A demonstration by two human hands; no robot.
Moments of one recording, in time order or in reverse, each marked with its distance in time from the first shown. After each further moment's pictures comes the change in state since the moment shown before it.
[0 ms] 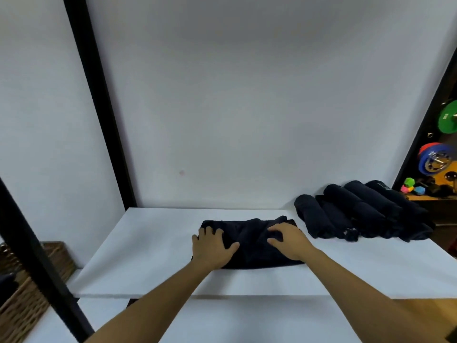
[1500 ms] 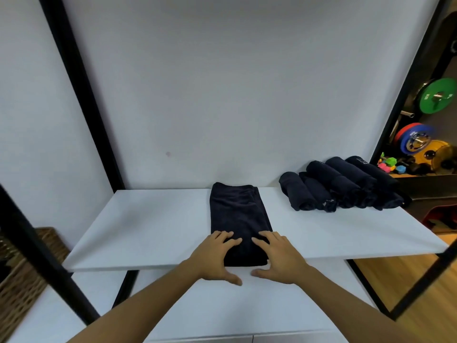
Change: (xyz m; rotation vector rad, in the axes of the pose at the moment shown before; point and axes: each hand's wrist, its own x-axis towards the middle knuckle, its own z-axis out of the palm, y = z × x) left_hand -0.060 0.003 0.041 0.035 -0.165 0.582; right_hand -0.099 0.014 0.057 -0.293 -0.031 -0.253
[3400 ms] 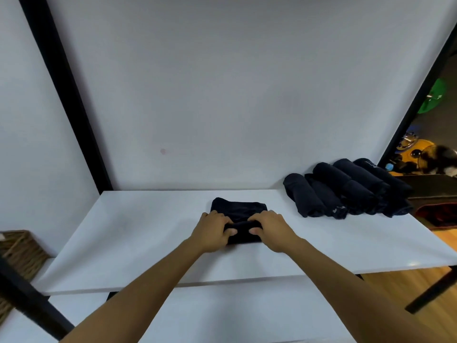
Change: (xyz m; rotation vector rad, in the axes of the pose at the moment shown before) left_hand 0.069 -0.052 -0.038 -0.111 0.176 -0.045; right_hand 0.105 0.000 -0.032 0.142 0.026 0.174
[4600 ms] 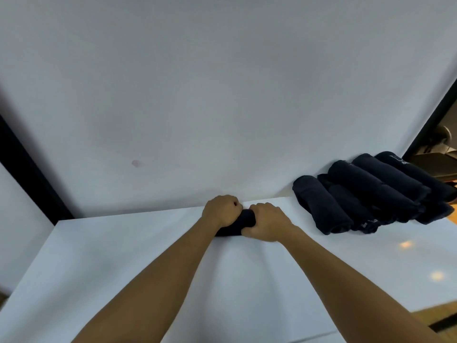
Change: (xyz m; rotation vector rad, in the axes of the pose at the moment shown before) left_hand 0.176 -0.051 0.013 -0.160 -0.112 -0.203; right_hand 0.134 0.028 0.020 -0.013 -0.095 0.161
